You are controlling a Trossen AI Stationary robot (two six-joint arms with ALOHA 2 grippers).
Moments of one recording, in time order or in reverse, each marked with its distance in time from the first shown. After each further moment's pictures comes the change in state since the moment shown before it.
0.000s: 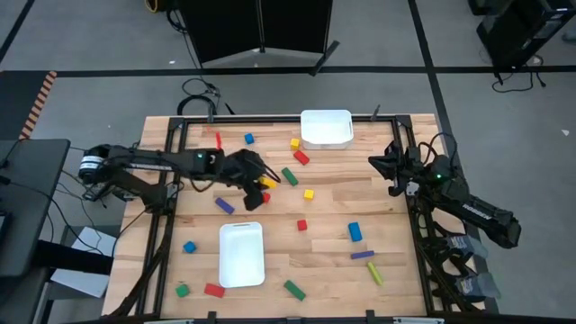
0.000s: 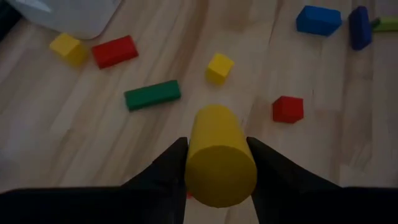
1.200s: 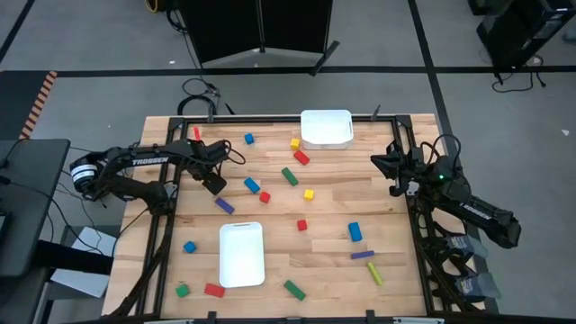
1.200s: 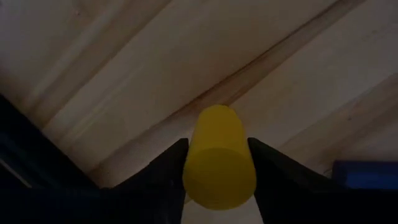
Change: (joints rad) left arm 0.454 -0.111 -0.406 -0.393 -0.019 -0.110; right arm 0.000 -0.001 0.000 0.067 0.000 -0.045
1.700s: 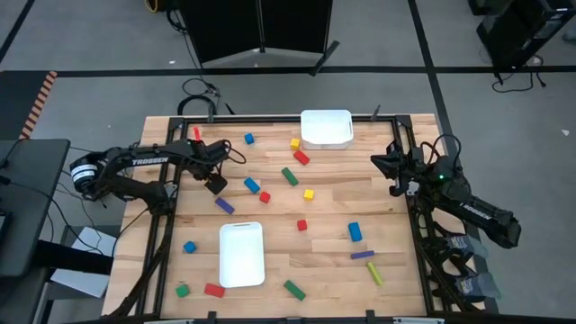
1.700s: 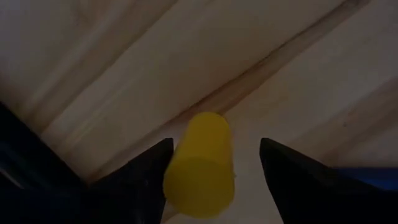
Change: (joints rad) left arm 0.000 0.000 0.000 0.023 -0.001 0.001; right arm 0.000 0.000 0.000 0.002 0.000 0.001
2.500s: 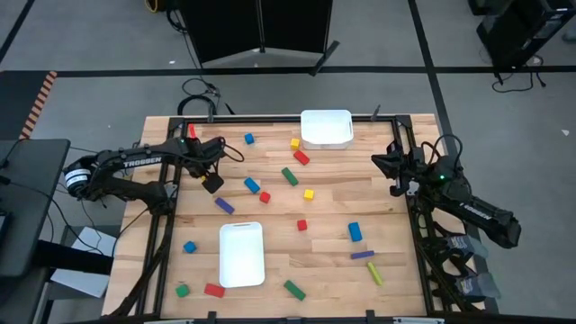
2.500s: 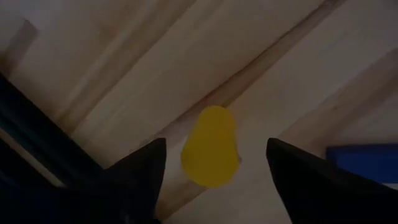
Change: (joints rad) left arm 0.000 -0.075 0.039 -0.092 -0.016 0.069; right arm 0.000 0.000 0.000 0.016 0.000 0.000
